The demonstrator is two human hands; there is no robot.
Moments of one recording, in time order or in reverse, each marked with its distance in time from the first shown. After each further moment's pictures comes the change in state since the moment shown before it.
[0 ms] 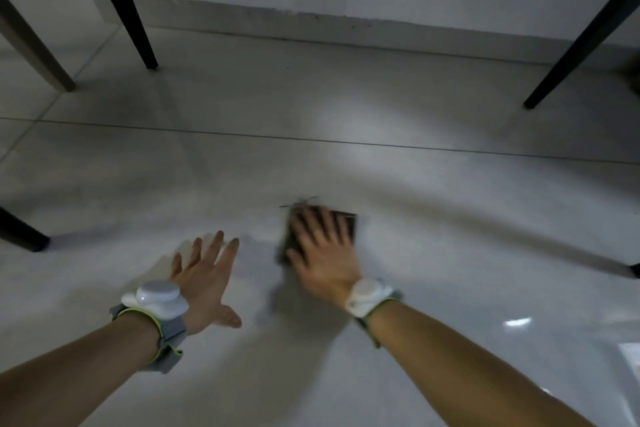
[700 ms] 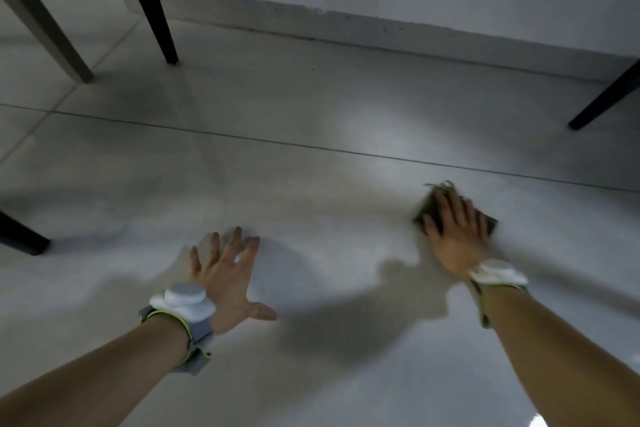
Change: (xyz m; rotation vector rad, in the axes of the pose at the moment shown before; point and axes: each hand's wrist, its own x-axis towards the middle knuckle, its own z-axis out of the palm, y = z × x) left_hand 0.046 0.004 0.000 -0.066 0.113 -0.034; right_hand 0.019 0.204 -0.034 0.011 -0.078 0.514
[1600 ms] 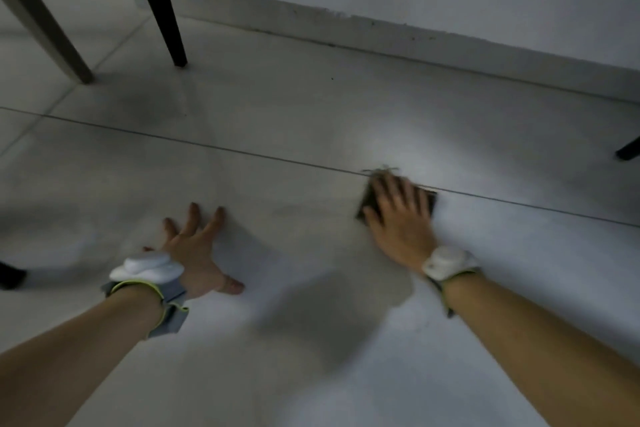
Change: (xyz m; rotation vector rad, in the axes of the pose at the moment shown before) left_hand 0.087 -0.066 -0.051 -0.173 -0.042 -0.276; right_hand 0.075 -0.143 0.014 -0.106 0.129 -0.344
